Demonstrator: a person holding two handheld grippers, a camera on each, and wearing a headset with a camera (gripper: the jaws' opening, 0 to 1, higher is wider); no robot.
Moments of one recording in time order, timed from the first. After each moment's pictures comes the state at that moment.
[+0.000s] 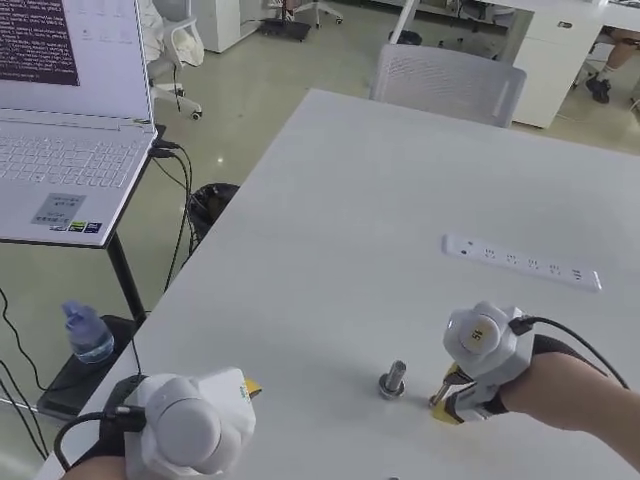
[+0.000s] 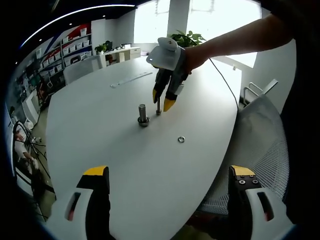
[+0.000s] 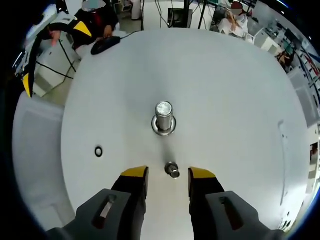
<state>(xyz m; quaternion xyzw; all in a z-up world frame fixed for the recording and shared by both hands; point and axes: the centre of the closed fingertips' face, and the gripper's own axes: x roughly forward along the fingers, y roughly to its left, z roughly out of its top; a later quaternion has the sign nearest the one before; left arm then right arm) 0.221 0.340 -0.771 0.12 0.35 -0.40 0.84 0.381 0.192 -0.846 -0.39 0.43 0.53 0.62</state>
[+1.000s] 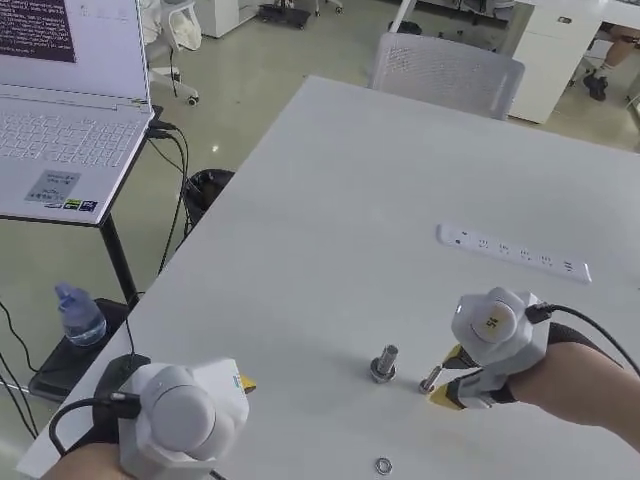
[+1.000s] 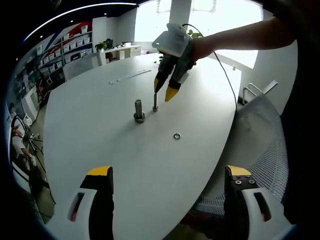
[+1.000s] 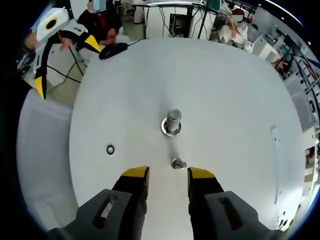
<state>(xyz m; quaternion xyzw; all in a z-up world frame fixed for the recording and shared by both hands) 0.210 0.335 -0.780 0.11 0.36 -0.40 0.84 0.369 0.186 -0.822 -0.39 0.41 0.53 0.63</state>
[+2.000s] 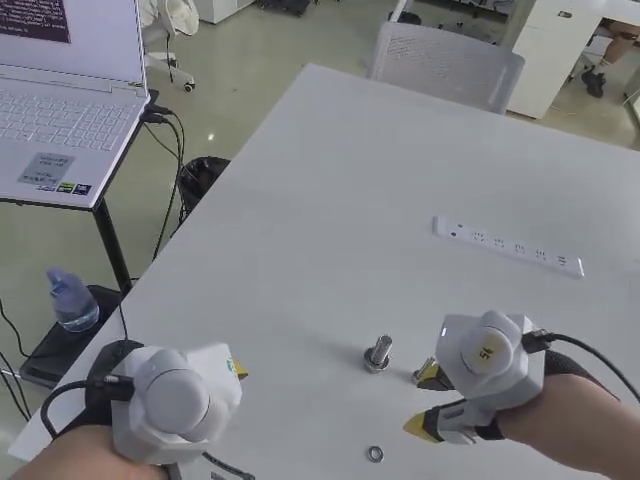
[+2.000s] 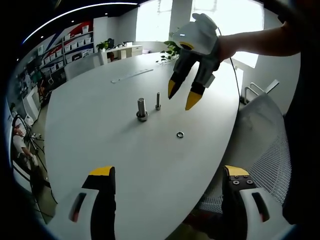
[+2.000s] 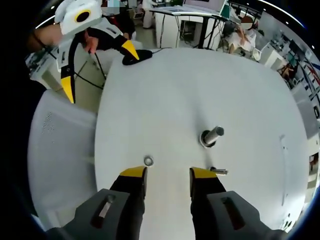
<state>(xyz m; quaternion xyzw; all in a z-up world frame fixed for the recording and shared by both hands) 0.213 0.340 -0.783 0.11 0.36 -0.39 0.84 0.296 0.211 -0.807 -0.38 0.39 0.57 0.62</state>
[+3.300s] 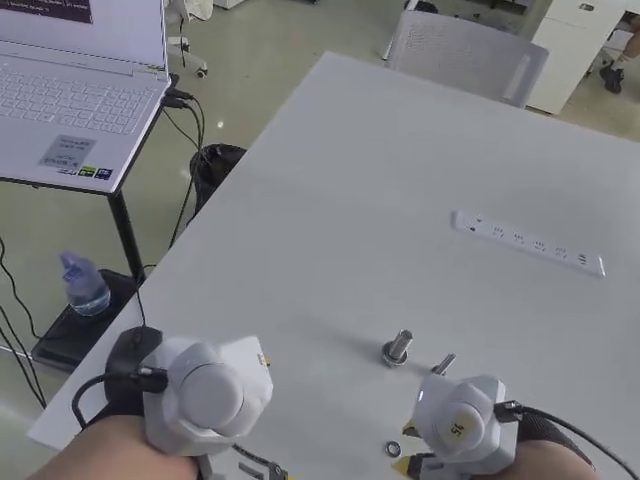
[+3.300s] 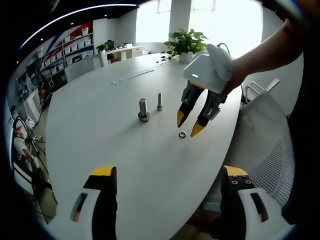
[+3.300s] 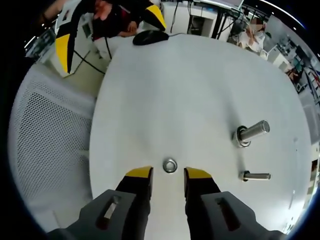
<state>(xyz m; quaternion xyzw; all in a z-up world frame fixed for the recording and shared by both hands) 0.216 0.342 -0.786 0.12 0.35 -0.39 0.84 0.260 0.223 -0.871 -0.40 0.39 0.57 0.60</state>
